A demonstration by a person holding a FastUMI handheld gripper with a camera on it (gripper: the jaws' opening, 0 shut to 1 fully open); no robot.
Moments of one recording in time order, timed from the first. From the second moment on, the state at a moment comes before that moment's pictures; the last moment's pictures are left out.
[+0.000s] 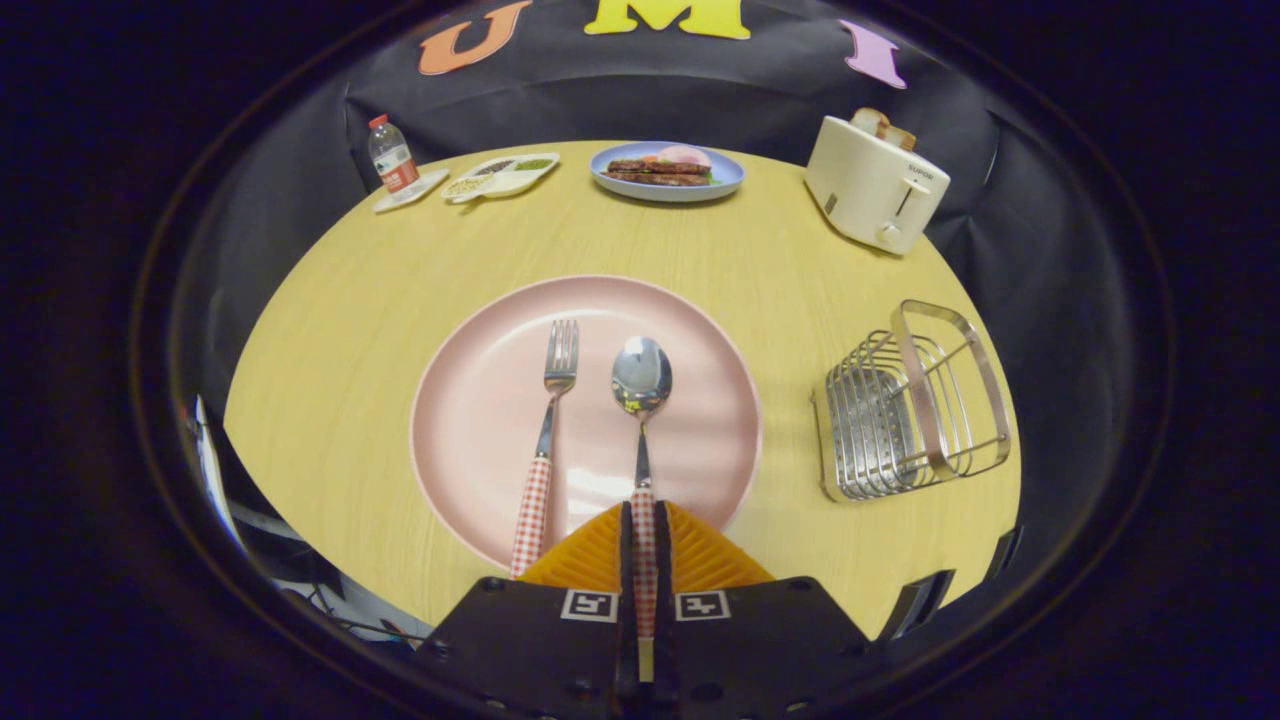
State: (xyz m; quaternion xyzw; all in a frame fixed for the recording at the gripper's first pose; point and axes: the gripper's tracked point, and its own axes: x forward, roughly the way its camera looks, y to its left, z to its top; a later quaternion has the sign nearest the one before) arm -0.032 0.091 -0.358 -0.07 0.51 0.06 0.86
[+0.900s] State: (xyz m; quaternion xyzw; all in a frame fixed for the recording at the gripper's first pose) arm -0.012 -0.035 -0.174 -0.03 0.62 0.03 0.78
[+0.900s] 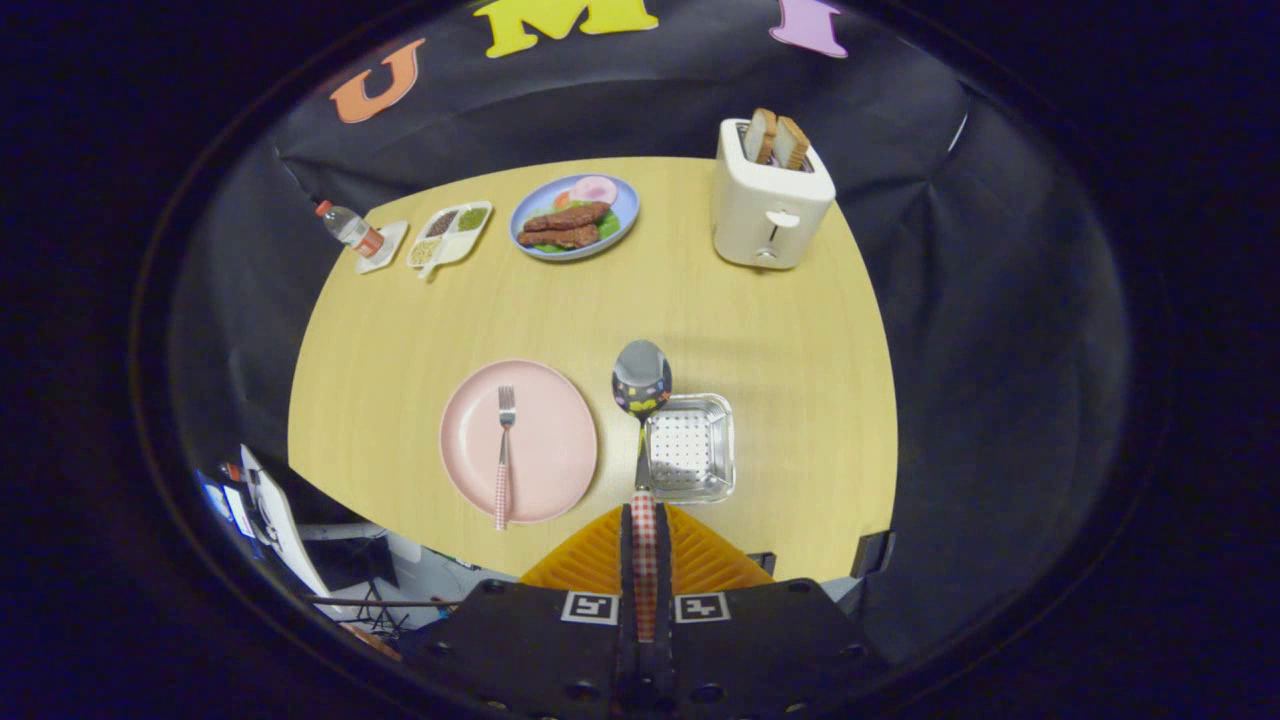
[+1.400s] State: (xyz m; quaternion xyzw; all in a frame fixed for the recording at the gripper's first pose) arm -0.022 -0.066 -0.220 0.00 0.74 0.01 0.67
